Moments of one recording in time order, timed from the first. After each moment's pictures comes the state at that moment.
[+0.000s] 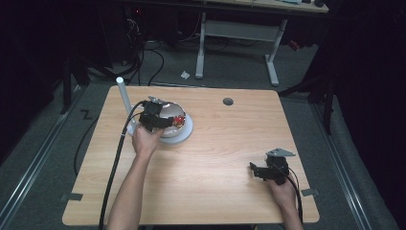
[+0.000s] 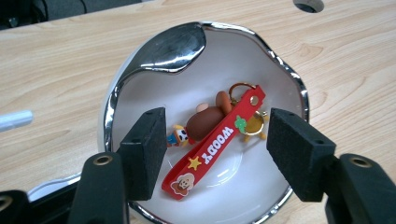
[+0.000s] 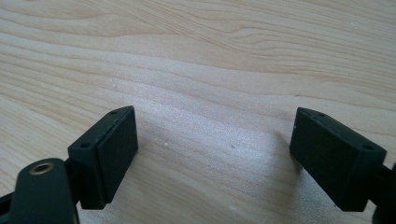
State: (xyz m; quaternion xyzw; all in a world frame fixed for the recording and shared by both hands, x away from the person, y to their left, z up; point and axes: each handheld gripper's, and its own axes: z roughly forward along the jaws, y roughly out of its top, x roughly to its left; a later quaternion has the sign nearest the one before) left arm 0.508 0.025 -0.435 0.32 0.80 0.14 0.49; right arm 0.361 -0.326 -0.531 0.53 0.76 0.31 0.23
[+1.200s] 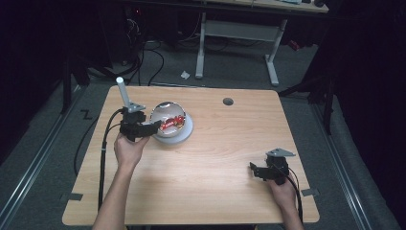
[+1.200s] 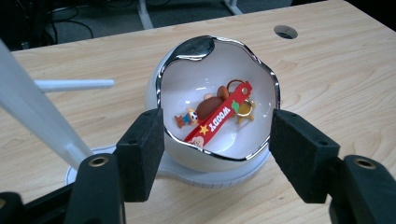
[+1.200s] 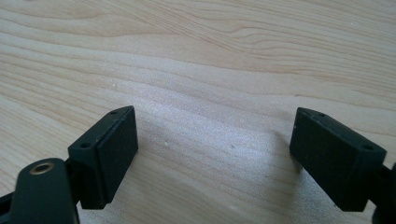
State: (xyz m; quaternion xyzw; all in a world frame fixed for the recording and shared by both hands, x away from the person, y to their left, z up) left arm 0.451 0.072 -0.402 0.29 0.78 0.13 0.54; right arm 0.361 -0.326 -0.531 0.53 0.76 0.31 0.23
